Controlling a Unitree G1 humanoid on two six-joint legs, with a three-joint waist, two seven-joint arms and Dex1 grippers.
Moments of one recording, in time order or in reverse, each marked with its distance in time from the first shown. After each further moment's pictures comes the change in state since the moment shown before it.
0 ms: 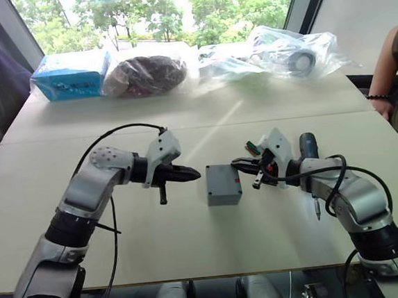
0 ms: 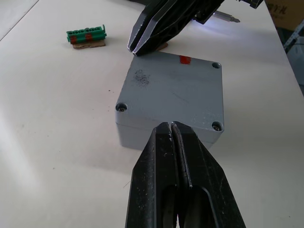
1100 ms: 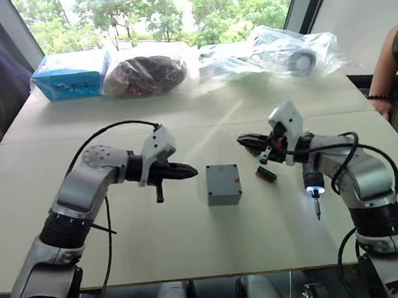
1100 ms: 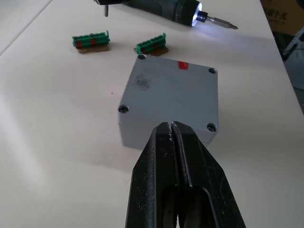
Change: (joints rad) left arm 0.015 0.012 0.034 -0.047 -0.021 0.044 -0.015; right arm -0.087 0.006 -0.088 0.004 0.017 0.031 0.037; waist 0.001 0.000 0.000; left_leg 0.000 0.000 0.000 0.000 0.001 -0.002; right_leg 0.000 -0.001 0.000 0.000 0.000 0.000
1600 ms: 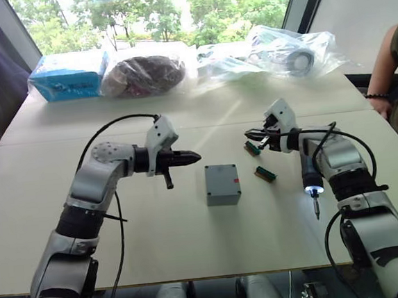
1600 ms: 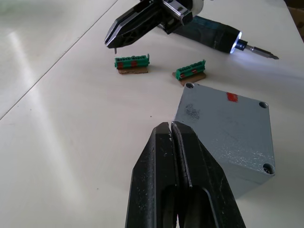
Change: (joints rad) left arm -0.052 -0.109 0.046 0.148 0.042 -0.046 0.102; right arm -0.313 0.036 0.063 0.770 -0.193 -0.322 0.061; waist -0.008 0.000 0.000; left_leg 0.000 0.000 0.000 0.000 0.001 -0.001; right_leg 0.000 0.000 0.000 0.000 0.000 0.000
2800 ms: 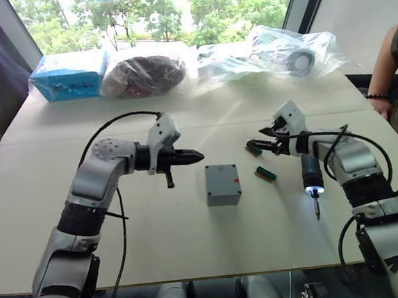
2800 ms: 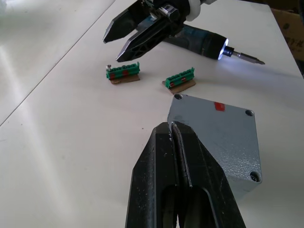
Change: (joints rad) left arm -0.012 -0.004 0.001 -0.025 0.002 0.004 -0.035; right arm 0.046 -0.065 0.049 -0.028 0.059 0.040 -0.036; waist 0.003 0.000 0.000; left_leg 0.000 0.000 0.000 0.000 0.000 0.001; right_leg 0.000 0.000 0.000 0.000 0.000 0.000
